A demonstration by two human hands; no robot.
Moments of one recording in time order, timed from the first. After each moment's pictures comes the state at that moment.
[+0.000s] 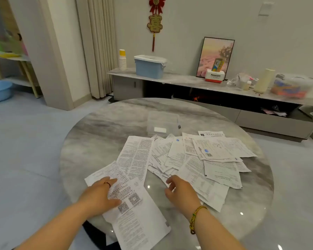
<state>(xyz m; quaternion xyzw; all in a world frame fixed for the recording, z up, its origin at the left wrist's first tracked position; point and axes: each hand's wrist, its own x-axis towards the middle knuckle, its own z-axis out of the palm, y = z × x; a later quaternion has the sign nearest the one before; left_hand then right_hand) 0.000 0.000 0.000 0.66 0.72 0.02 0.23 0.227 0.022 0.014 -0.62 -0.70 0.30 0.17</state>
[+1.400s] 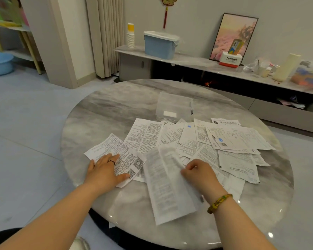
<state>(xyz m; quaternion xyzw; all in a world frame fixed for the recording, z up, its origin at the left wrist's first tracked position) -0.002 0.027 -0.016 0.61 0.76 0.04 0.20 0.229 0.043 0.024 -0.68 -0.61 0.35 0.22</state>
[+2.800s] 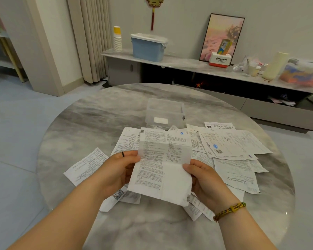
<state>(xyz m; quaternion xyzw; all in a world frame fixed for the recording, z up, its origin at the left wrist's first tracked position) 0.045 0.066 0.039 0.35 0.51 0.42 0.66 0.246 0.072 0.025 -0.51 -0.38 0.64 0.42</state>
